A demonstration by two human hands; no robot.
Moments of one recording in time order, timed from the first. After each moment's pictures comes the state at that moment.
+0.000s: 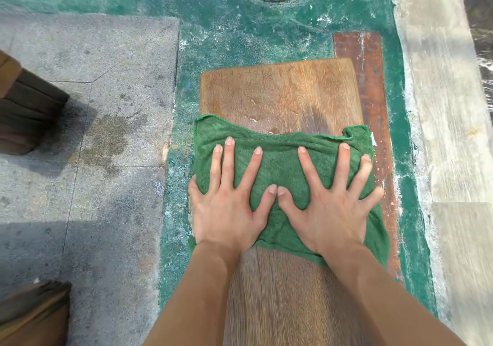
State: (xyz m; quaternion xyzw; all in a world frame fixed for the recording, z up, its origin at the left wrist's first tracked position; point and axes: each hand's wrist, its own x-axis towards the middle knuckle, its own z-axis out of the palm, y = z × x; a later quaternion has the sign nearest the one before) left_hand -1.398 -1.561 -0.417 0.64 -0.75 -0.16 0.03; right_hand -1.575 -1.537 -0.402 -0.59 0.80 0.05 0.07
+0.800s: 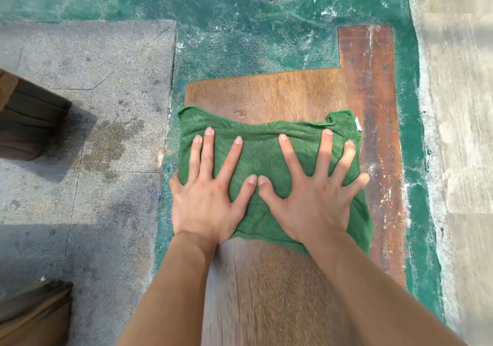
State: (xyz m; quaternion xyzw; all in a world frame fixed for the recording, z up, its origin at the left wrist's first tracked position) left_hand -1.425 -1.609 -0.415 0.66 -0.74 -0.13 -0.01; right_hand -1.606 -1.591 -0.416 -0.61 0.78 0.01 0.11
